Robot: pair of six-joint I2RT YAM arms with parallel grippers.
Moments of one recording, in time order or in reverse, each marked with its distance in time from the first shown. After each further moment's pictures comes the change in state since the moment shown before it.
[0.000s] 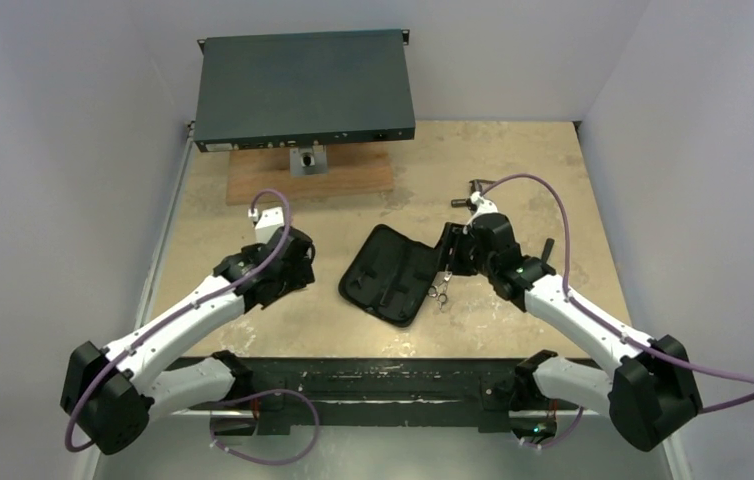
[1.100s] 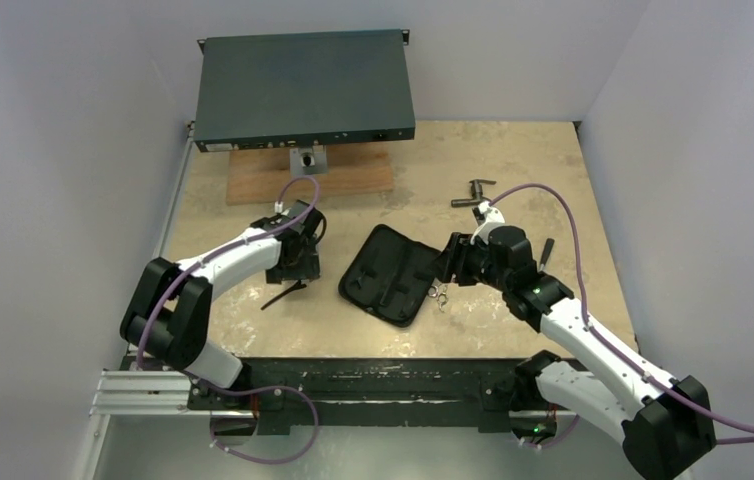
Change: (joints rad) left arm 0.168 0.477 0.142 0.011 0.222 0.190; right arm -0.001 -0.211 -0.098 0.013 -0.127 -0.023
